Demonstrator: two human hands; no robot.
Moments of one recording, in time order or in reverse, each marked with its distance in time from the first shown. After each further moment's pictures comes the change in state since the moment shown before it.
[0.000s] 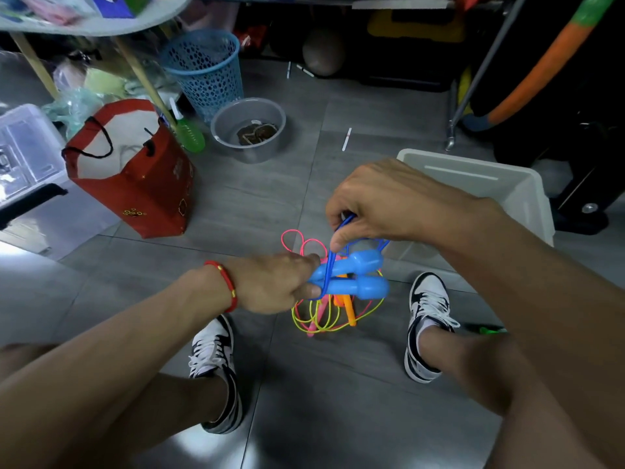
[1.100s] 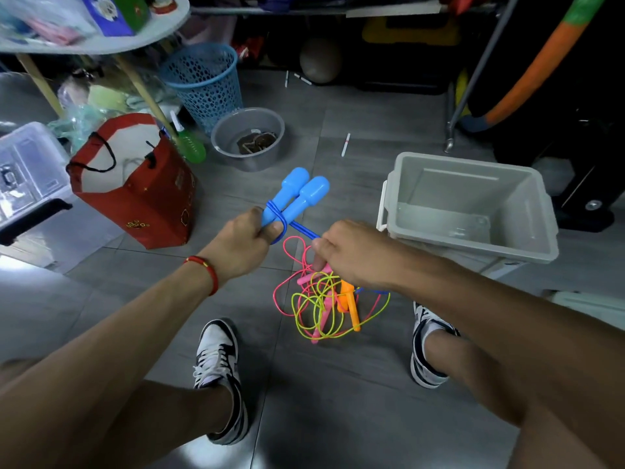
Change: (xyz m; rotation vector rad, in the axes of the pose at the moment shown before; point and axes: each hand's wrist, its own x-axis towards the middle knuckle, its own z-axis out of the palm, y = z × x) left_hand 0.016 -0.057 -0.003 -0.470 0.644 -0.377; right_hand -0.003 -0.044 0.040 0.533 -0.197 0.454
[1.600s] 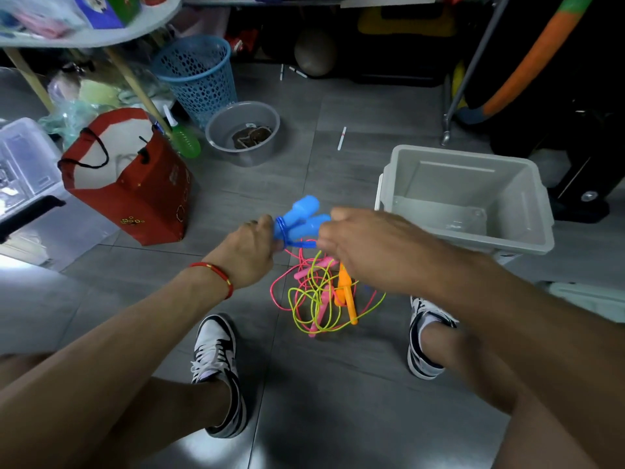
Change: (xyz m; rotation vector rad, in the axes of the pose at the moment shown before) left_hand -0.006 0.001 0.017 0.354 -0.088 0.140; right_hand -0.028 0.004 -0.015 -0.486 0.102 -0.312
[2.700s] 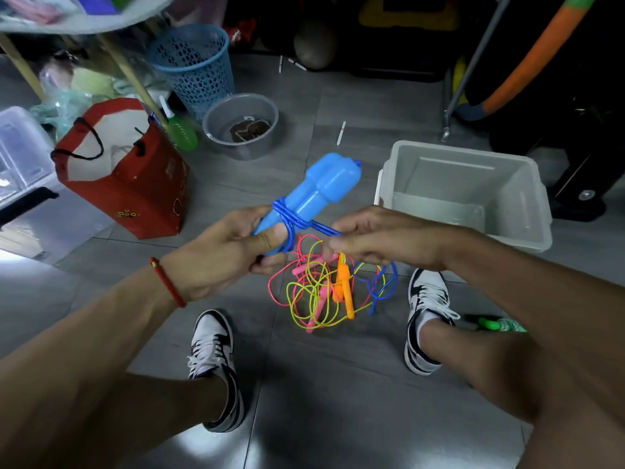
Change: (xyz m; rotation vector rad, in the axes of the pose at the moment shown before) left_hand -0.036 0.010 -0.031 -1.132 -0.242 0.243; right_hand -0.002 0.041 0.022 1.112 -0.214 0.075
